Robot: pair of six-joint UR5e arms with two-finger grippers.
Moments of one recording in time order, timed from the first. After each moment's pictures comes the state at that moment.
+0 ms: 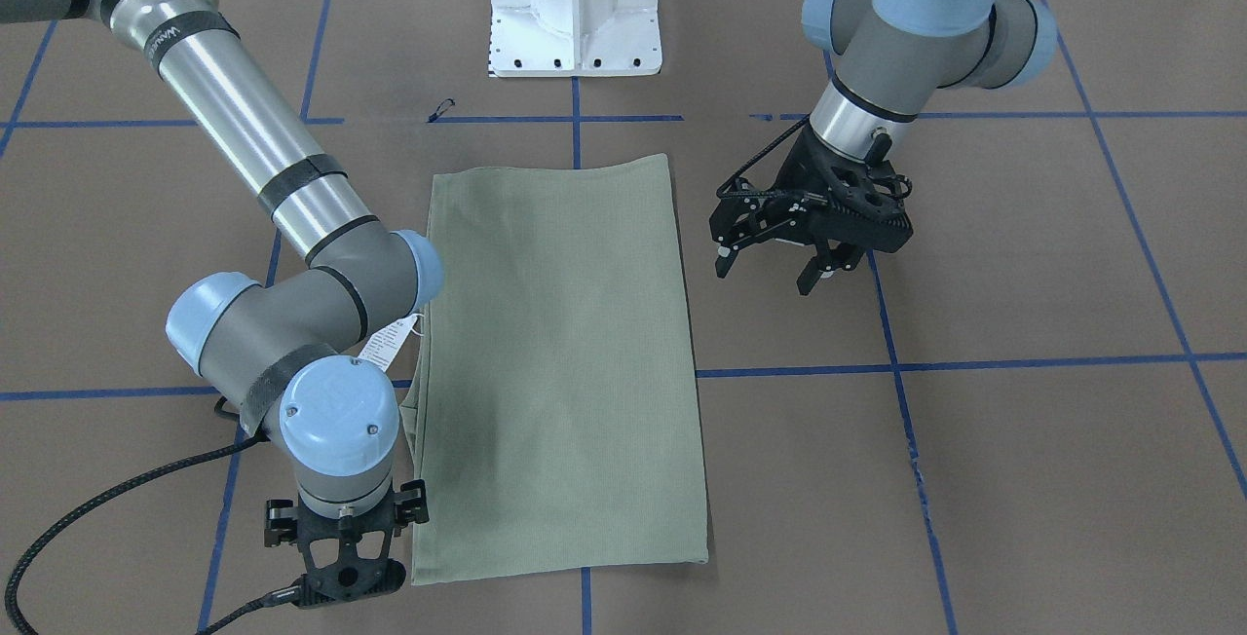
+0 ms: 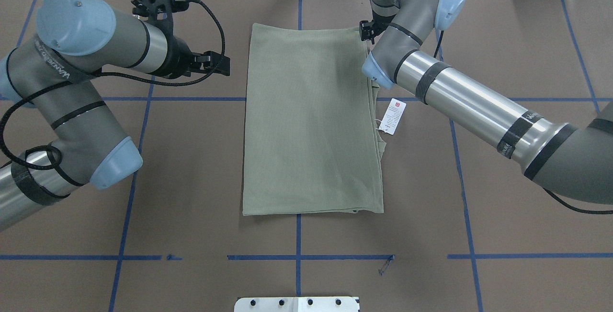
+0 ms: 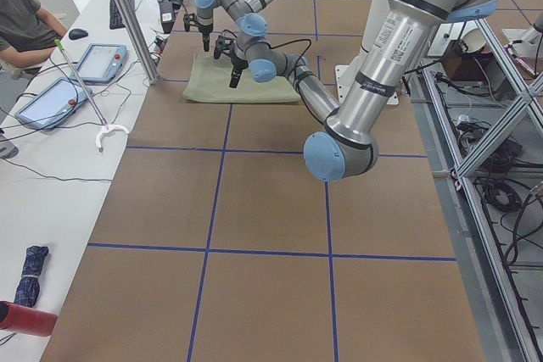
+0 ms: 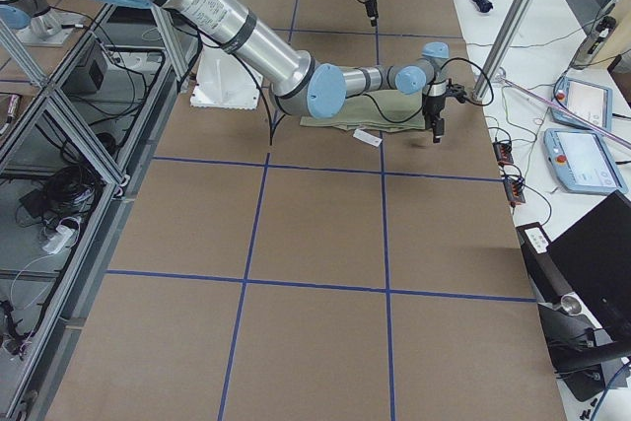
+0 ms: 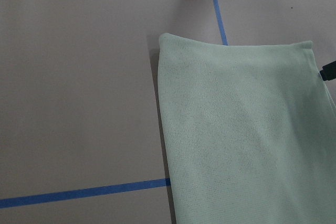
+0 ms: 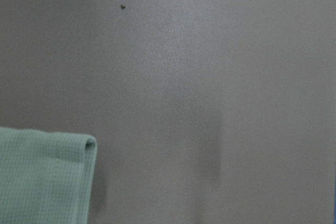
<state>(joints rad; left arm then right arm) -0.78 -2.08 -1.76 -1.98 -1.91 -1.08 0.87 -0.51 0.70 -1.26 1.82 0.68</state>
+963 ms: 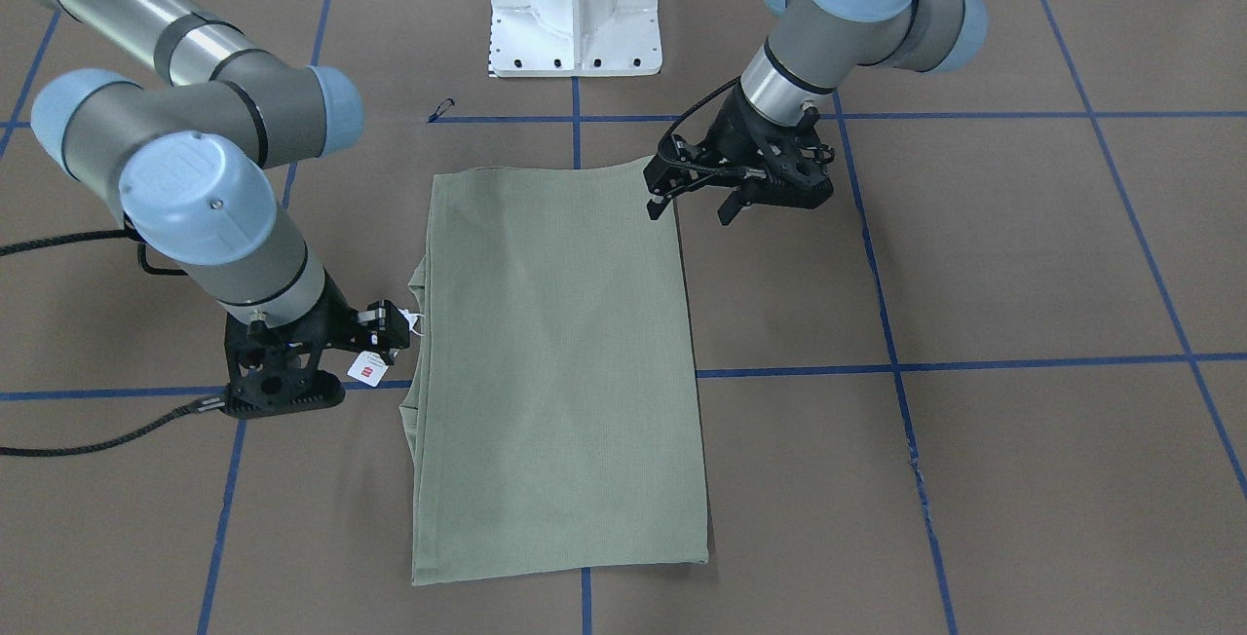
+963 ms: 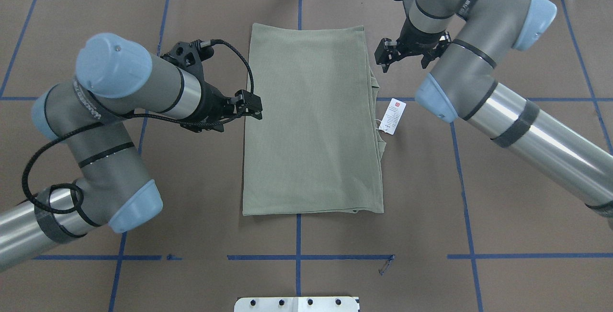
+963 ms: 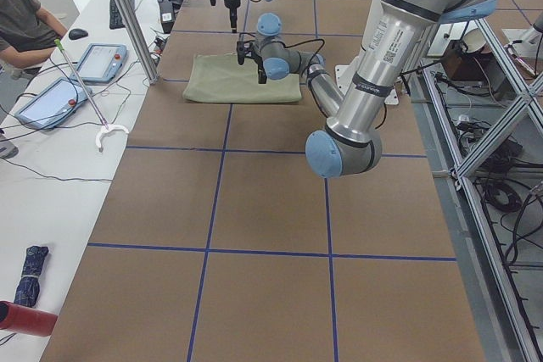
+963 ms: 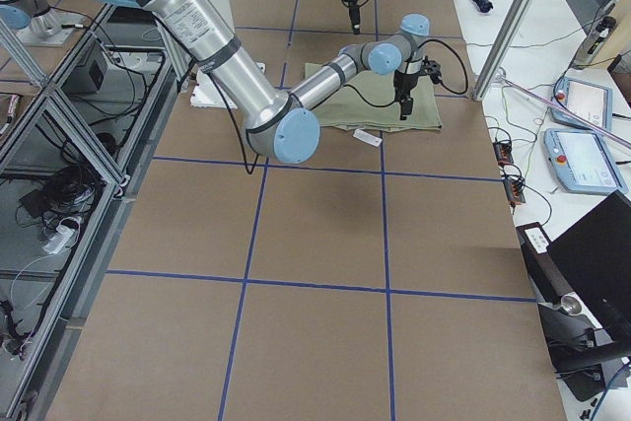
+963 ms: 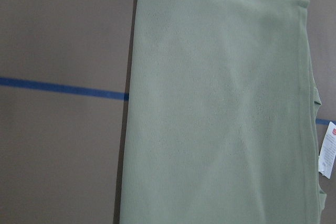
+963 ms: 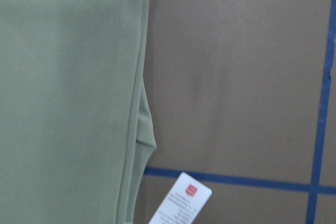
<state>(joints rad) -0.60 -2.09 -1.80 -1.97 -1.95 -1.52 0.88 -0.96 1.58 -1.60 2.14 0.79</state>
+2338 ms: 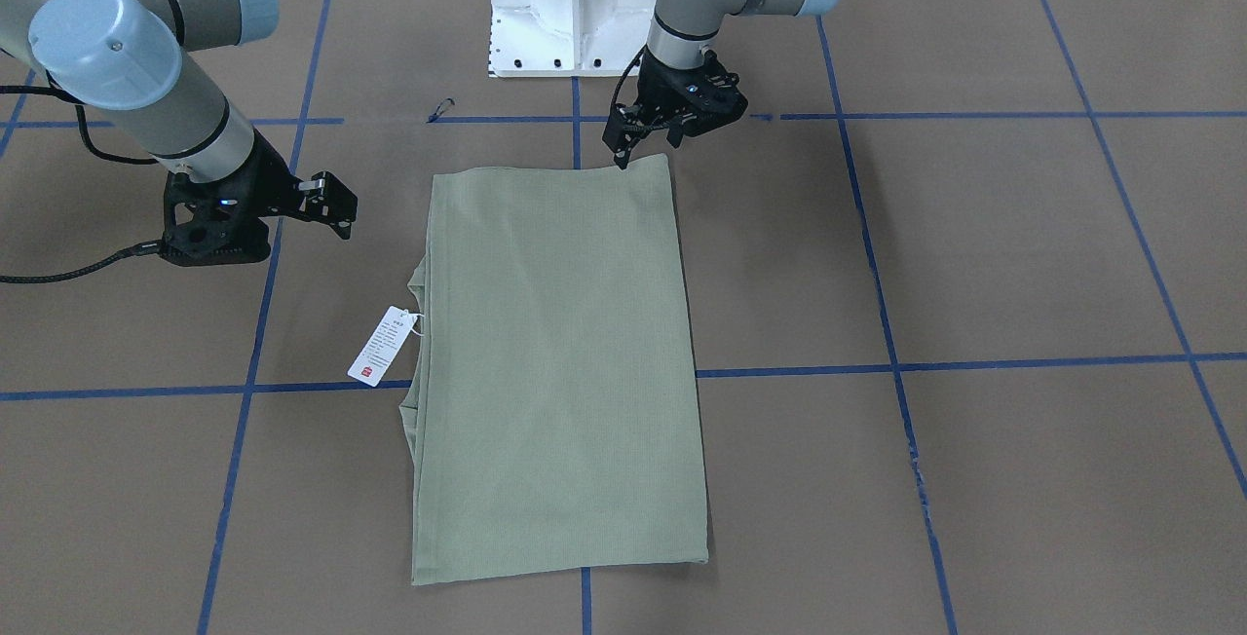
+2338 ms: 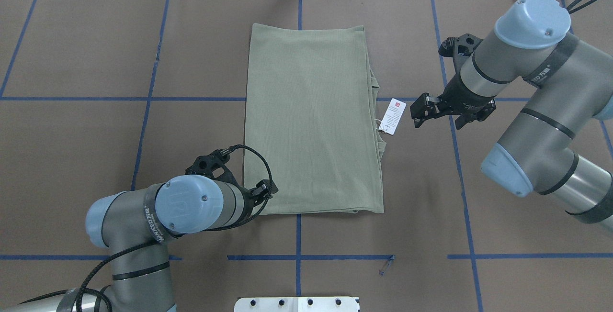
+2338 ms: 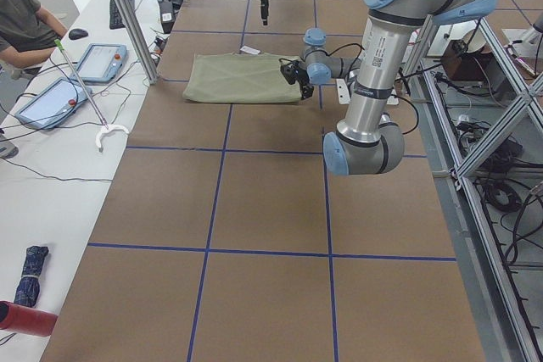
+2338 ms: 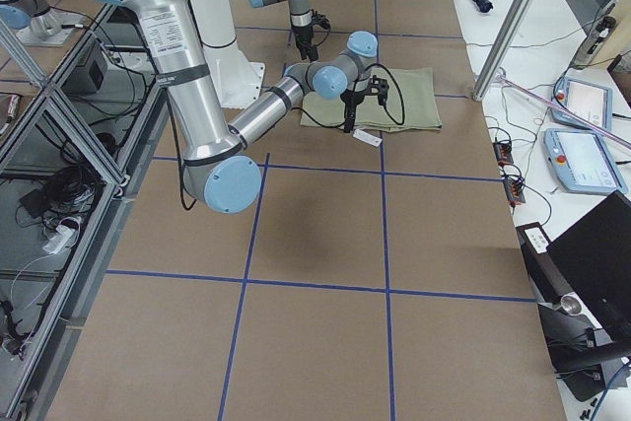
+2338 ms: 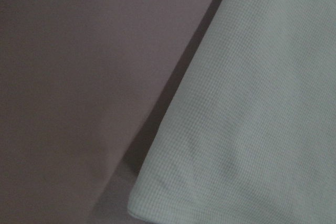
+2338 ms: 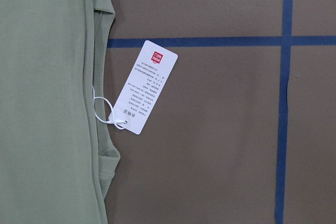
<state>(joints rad) -0.29 -2.04 -1.85 -1.78 -1.64 -1.94 0.82 -1.22 1.87 -1.59 2.19 0.94</state>
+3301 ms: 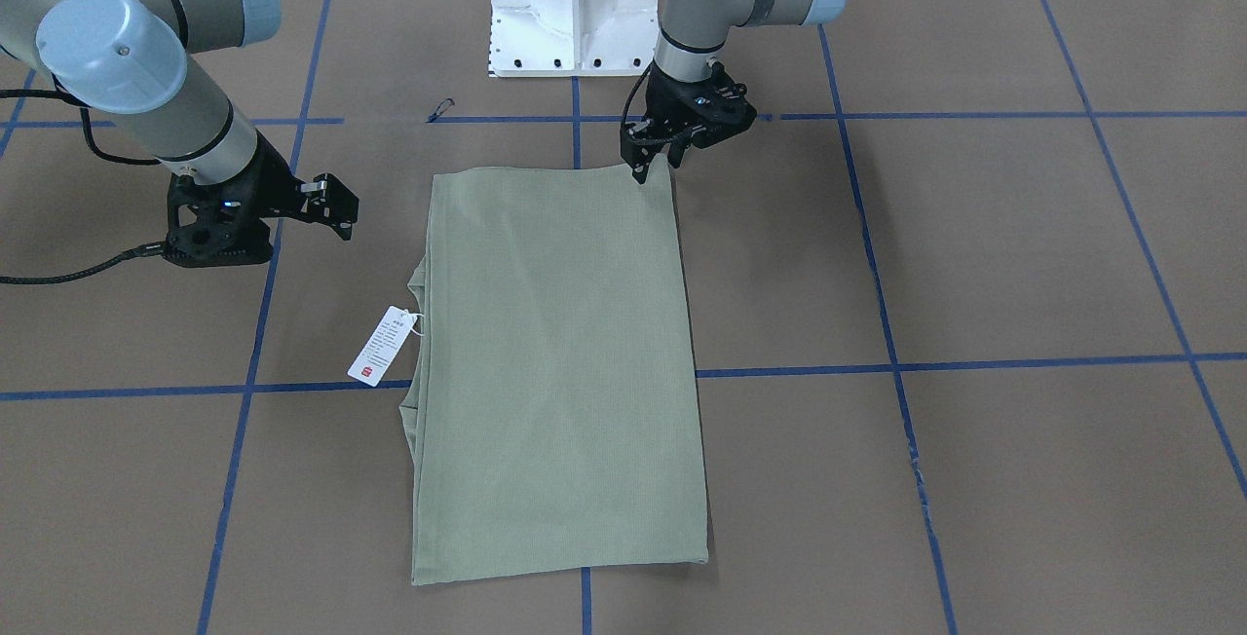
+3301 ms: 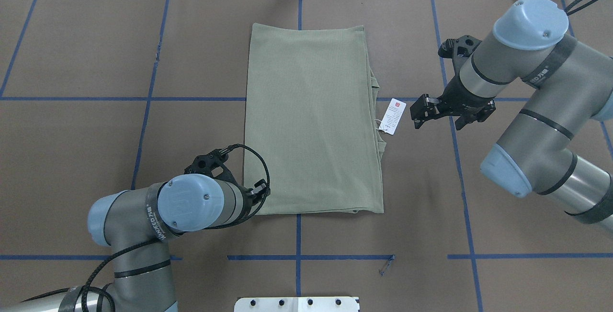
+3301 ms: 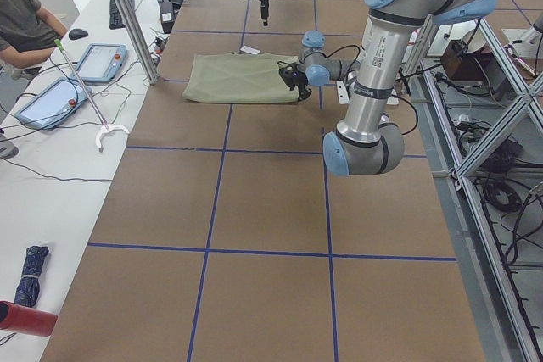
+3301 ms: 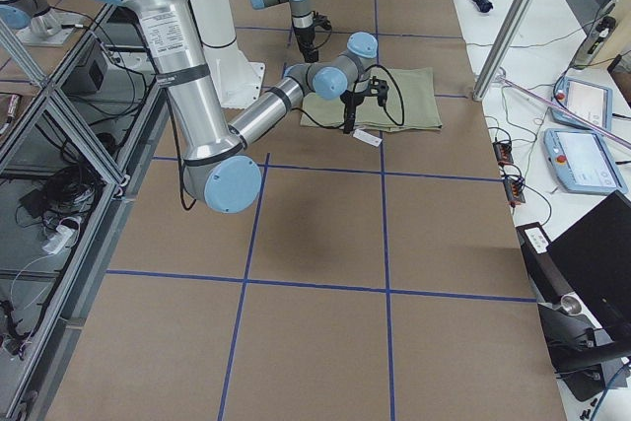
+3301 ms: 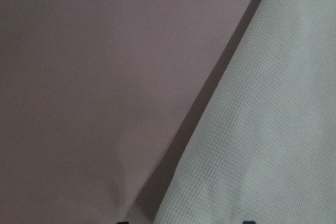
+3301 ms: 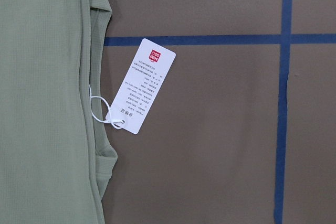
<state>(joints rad) -0.30 -2.04 -1.83 -1.78 -1.63 -1.94 0.82 -1.22 1.86 -1.59 2.19 0.94</state>
